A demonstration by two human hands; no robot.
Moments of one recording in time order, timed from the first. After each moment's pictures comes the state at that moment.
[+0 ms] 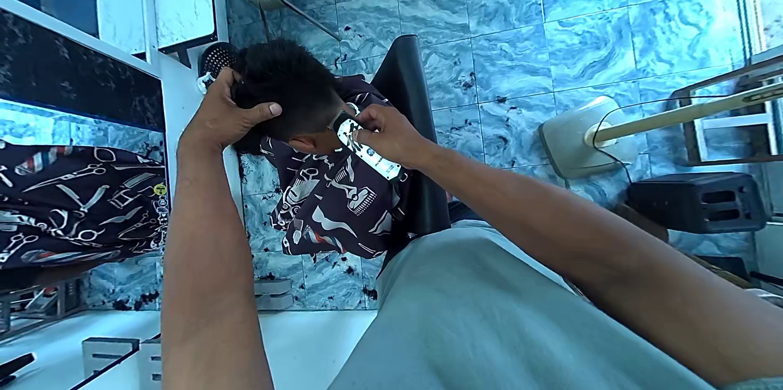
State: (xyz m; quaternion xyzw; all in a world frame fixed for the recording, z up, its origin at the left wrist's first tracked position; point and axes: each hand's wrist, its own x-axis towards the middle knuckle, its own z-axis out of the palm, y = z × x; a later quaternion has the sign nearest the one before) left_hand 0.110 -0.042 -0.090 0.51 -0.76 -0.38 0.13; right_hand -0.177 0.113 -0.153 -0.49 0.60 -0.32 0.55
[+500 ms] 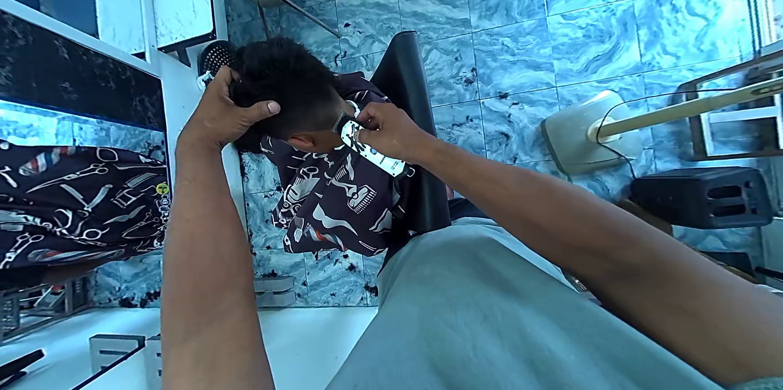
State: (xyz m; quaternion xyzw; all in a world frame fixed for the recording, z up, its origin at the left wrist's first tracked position) left_hand 0.109 -0.041 -0.088 0.51 -0.76 -0.38 0.13; right_hand -0.181 0.110 -0.149 -0.50 0.61 -0.29 0.55
